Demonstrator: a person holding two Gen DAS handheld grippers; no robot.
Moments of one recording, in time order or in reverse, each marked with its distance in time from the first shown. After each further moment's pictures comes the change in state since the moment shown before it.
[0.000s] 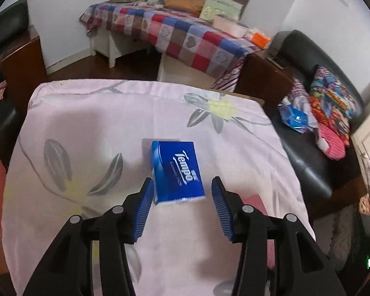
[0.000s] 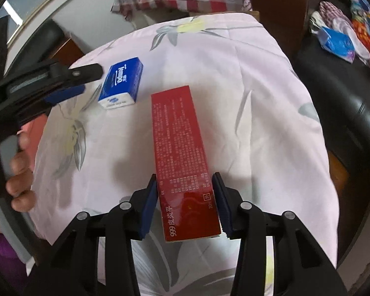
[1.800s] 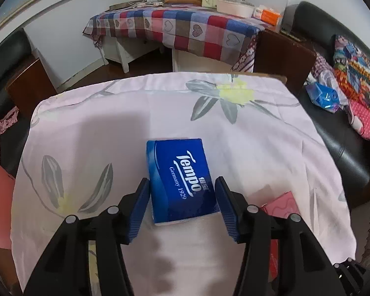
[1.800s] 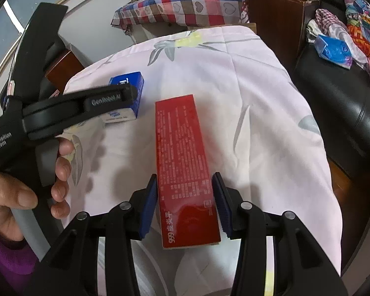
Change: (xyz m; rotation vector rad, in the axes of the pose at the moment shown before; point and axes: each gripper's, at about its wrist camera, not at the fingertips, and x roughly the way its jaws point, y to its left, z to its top) left arm 0.051 -0.034 -0.001 0.143 0.029 0.208; right arm 0.005 0.000 0.009 0.003 -0.092 -0.006
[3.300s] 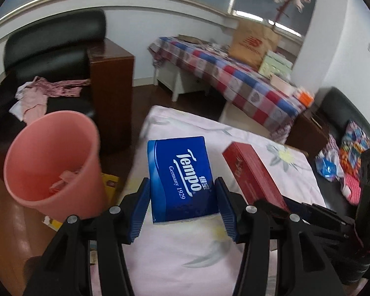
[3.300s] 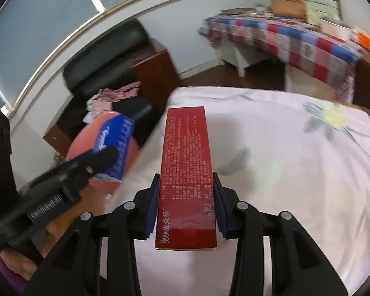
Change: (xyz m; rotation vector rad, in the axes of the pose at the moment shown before) left arm -0.157 0.209 -0.081 -0.360 -0.267 0.014; right arm -0.006 0.189 0.053 -0.306 -0.073 0.326
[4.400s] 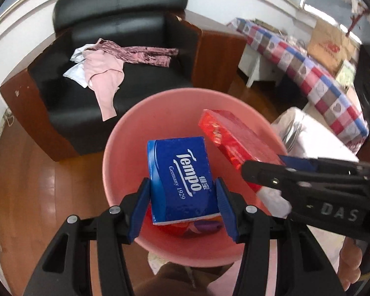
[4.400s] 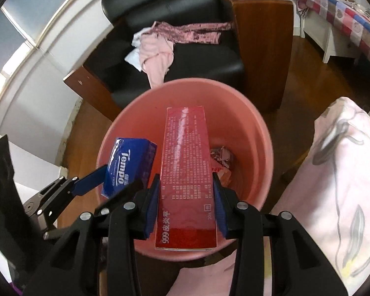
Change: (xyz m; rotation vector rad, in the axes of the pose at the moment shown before) left arm 0.039 0.242 0.027 -0.139 0.175 0.264; right arm 0.217 0.213 0.075 -0.254 0.387 0.157
